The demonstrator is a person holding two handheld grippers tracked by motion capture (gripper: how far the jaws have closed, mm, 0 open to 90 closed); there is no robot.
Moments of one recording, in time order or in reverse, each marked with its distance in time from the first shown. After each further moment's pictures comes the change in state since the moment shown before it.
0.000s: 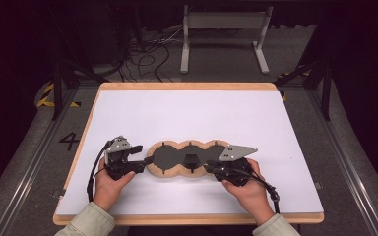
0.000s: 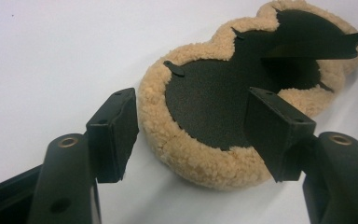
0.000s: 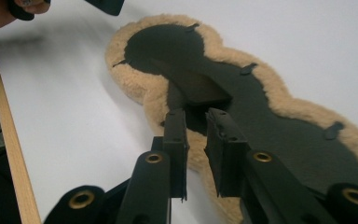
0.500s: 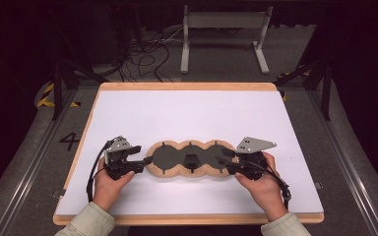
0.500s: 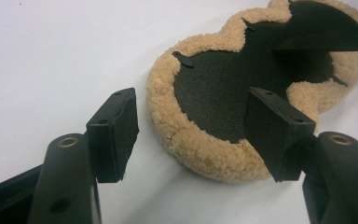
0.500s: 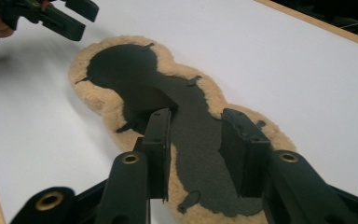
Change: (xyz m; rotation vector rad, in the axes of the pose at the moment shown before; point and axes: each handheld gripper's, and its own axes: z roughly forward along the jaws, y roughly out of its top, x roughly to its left) left arm 0.003 -0.001 0.002 0.031 0.022 -0.016; right arm -0.024 0.001 -0.028 -0.048 -0.104 0.031
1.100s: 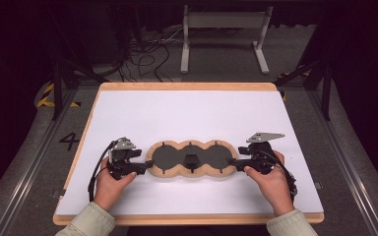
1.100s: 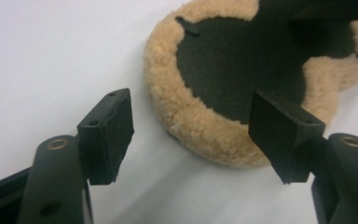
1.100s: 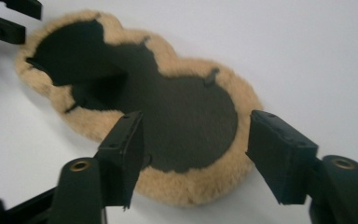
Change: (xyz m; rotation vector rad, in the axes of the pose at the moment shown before) left arm 0.003 -0.003 0.013 0.115 -0.006 -0.029; right arm -0.042 -0.022 0.006 0.152 -0.023 0.245
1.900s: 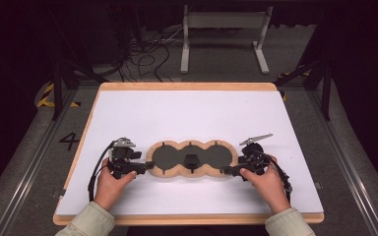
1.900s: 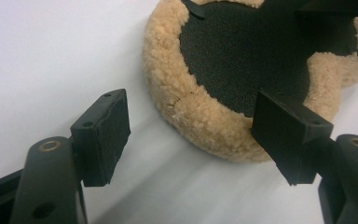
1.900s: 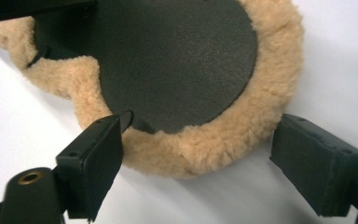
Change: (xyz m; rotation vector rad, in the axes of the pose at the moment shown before) left arm 0.006 -0.001 0.004 0.039 -0.046 -0.076; right arm -0.014 -0.014 0.035 0.190 0.091 0.106
